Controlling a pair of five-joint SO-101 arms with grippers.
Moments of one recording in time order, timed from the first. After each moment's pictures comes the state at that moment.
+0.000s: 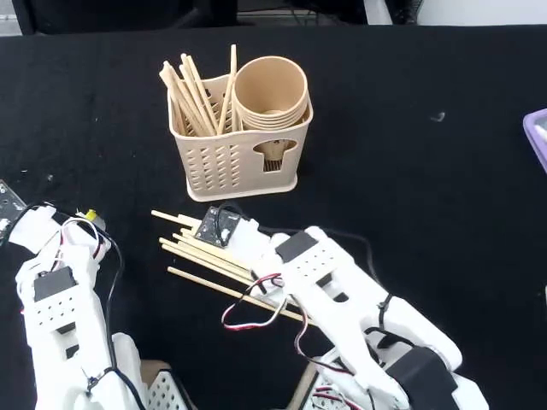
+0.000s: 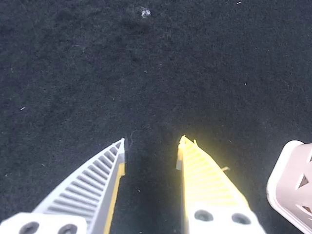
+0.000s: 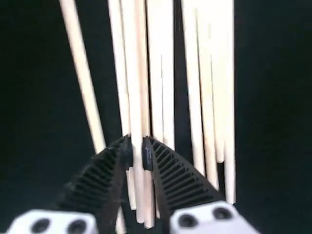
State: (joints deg) left arm -30.7 -55.4 74.9 34.2 23.2; right arm -35.0 -22.4 59.0 55.4 29.4
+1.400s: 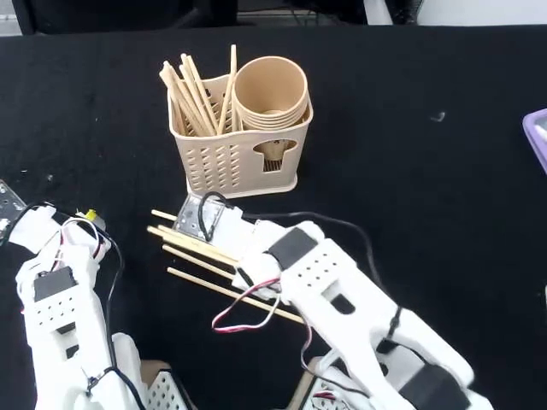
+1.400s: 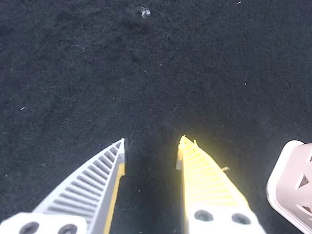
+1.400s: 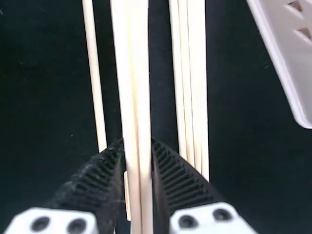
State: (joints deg) left arm -30.7 -55.4 74.9 34.2 23.2; right arm -38.9 -29.9 51.5 60.2 27.0
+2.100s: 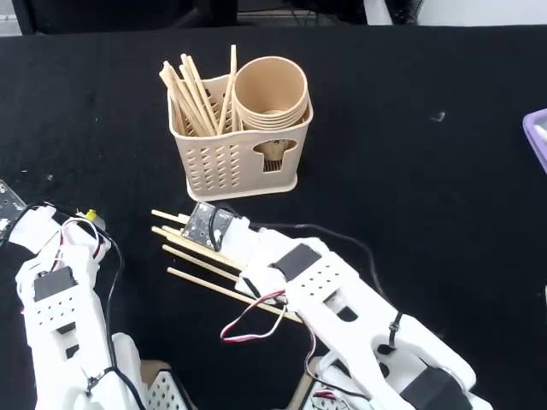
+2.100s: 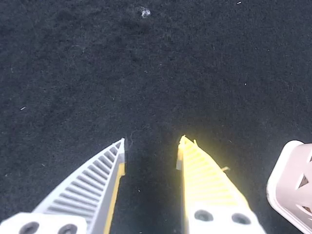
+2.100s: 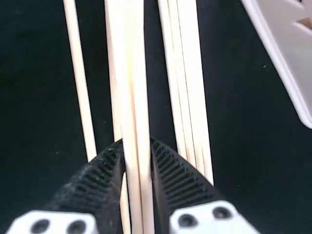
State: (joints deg) left arm -30.7 -55.4 74.9 34.2 23.2; right arm -38.0 -30.7 62.7 45.1 26.9
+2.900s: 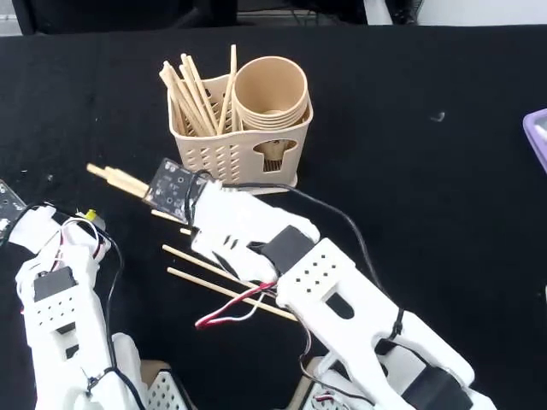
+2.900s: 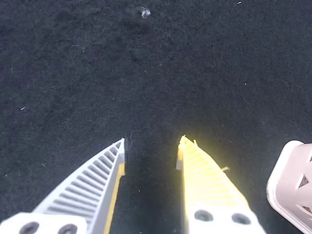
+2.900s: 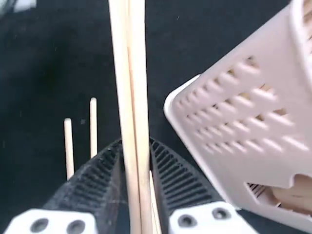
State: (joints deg) left arm -30.7 -55.4 74.9 34.2 23.2; right arm -42.6 -30.7 44.0 41.4 22.1
